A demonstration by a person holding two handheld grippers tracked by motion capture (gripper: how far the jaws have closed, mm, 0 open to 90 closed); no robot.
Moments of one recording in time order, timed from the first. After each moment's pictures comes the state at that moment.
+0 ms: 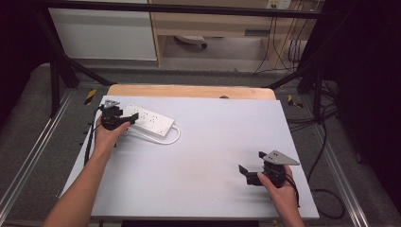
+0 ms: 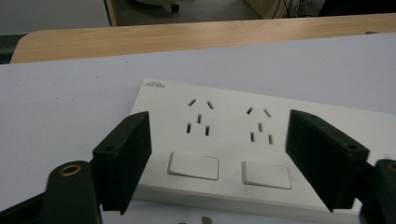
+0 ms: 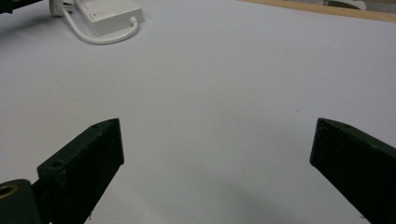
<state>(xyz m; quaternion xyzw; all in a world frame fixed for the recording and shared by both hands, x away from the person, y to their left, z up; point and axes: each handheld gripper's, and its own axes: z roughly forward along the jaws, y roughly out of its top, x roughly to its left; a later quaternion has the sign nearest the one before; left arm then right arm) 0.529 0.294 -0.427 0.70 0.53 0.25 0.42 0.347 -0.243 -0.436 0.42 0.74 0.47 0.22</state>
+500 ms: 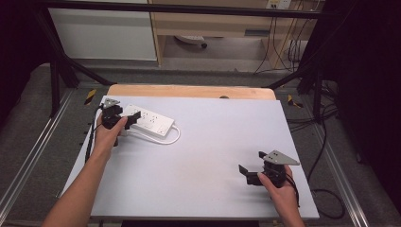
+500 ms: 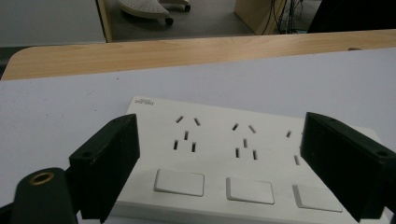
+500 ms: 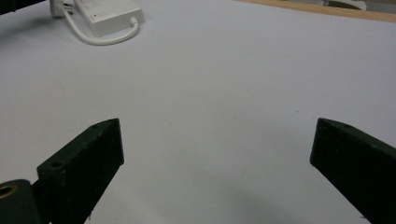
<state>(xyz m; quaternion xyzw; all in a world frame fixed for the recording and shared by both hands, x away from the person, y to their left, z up) 0.528 0.289 -0.422 0.69 0.52 0.25 0.45 0.347 -0.243 -0.436 0.42 0.74 0.47 0.22</state>
